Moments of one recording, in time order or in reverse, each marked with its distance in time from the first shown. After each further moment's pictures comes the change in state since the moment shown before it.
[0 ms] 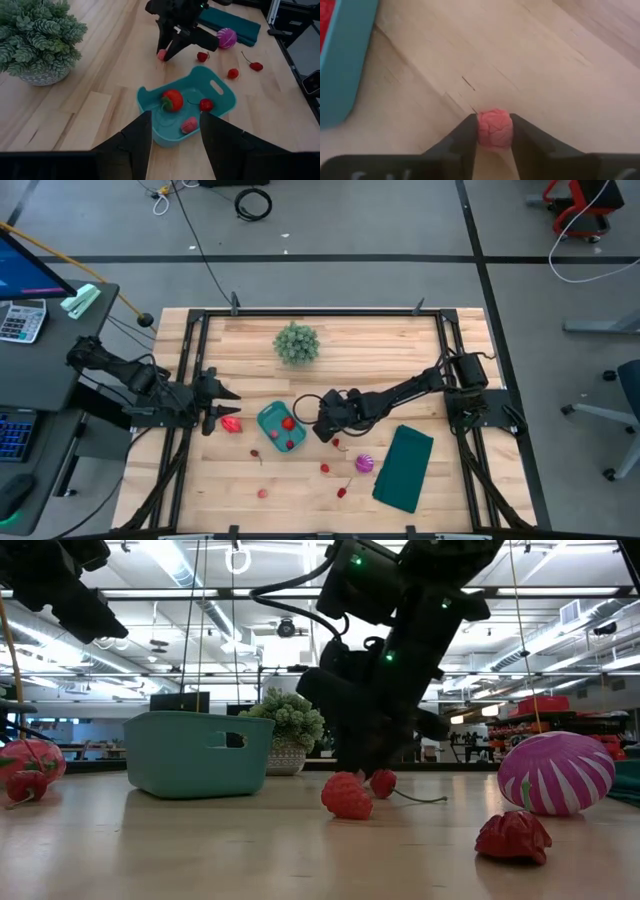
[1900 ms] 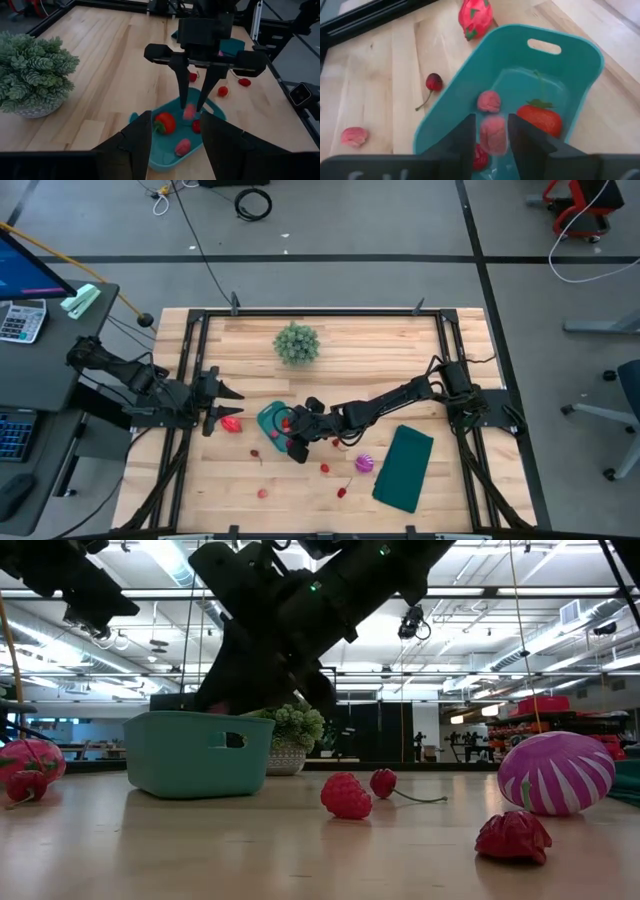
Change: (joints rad) left arm 0.000 0.007 0.001 0.121 -0.001 0.109; right arm 0.054 0.120 0.234 0.344 -0.121 -0.370
